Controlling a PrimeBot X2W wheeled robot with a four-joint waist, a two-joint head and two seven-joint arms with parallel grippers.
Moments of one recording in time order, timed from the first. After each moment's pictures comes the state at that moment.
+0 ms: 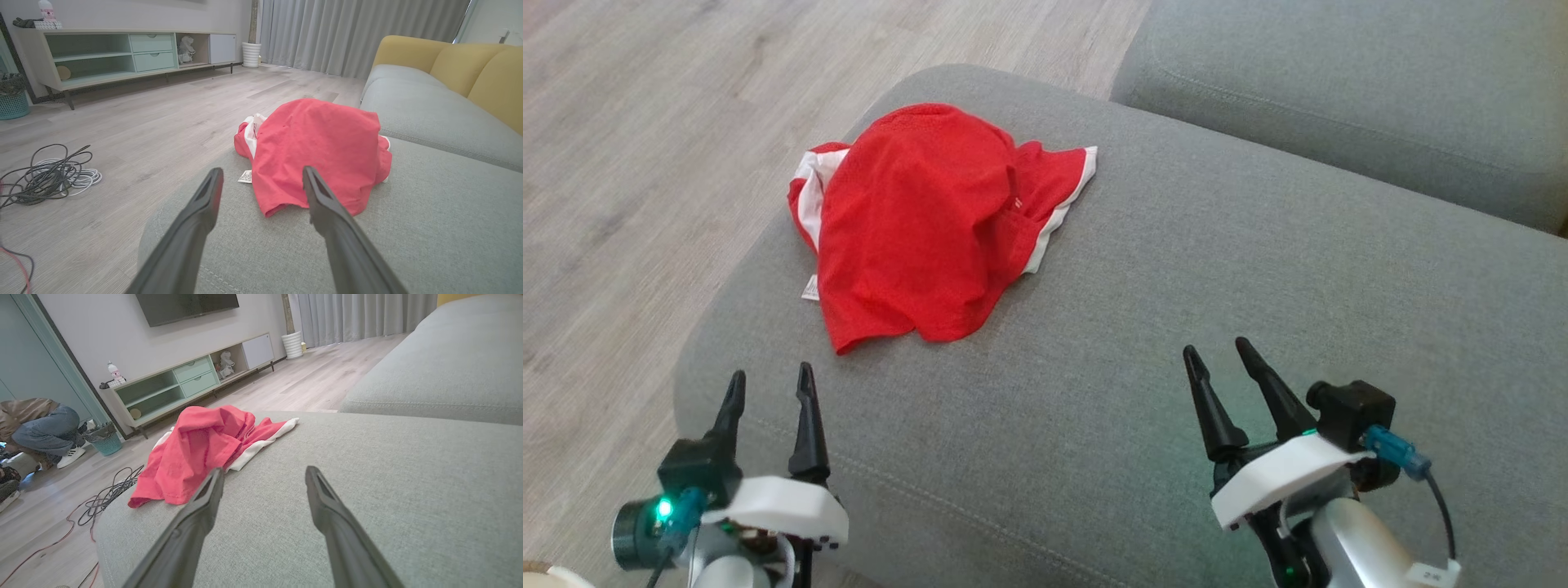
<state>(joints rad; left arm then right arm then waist) 0.00 0.05 -0.05 0.25 -0.12 0.06 -0.25 -0.15 -0.05 0.32 0.43 0.37 0.13 -0.18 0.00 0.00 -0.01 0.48</state>
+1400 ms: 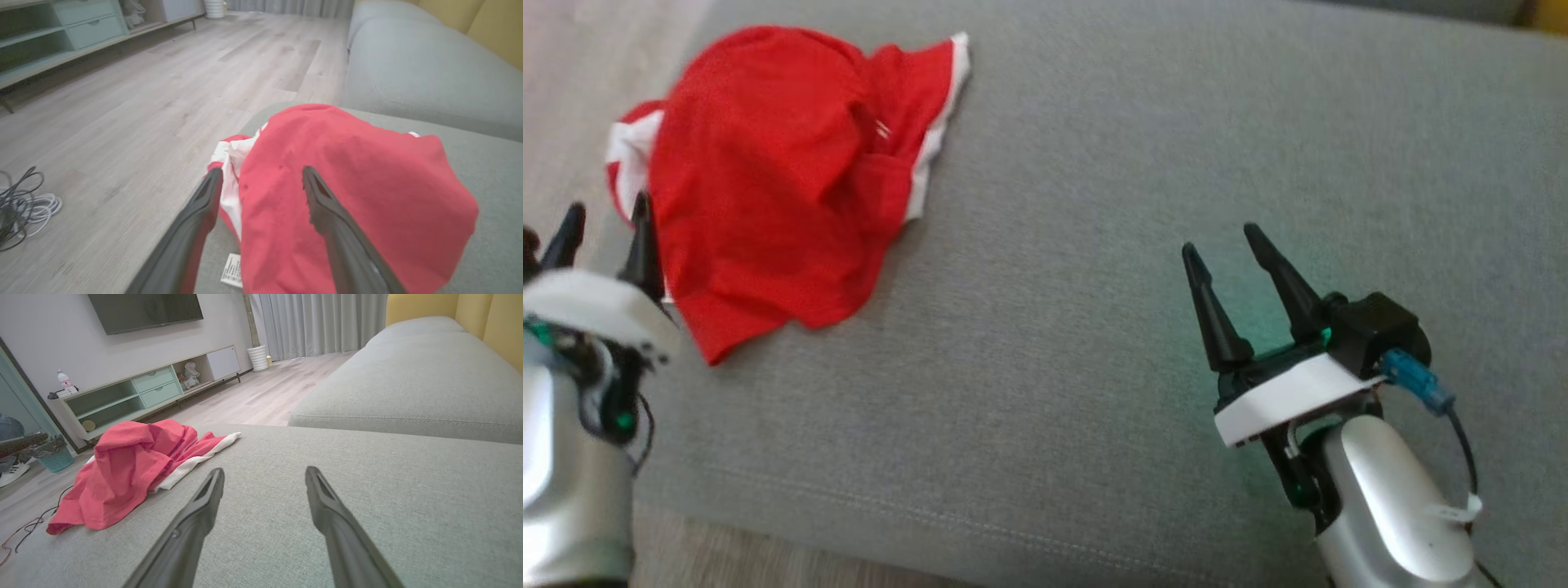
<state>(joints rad) -0.47 0.28 0.07 0.59 -0.27 -0.11 -0.07 -0.25 -0.05 0.29 0.23 0.20 0.13 -0.12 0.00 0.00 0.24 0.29</state>
